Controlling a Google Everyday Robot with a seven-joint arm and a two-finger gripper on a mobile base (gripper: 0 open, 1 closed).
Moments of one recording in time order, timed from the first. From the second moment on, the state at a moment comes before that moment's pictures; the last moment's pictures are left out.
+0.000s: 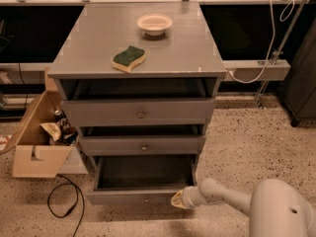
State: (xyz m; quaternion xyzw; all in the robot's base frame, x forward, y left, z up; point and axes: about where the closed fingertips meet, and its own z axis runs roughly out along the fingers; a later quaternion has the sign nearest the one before) arm 0.546 -0.089 0.153 -0.64 0.69 0.18 0.28
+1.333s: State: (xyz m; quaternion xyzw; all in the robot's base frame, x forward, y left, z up) arm 0.579 -0.088 0.154 -0.61 0.70 0.18 0.32
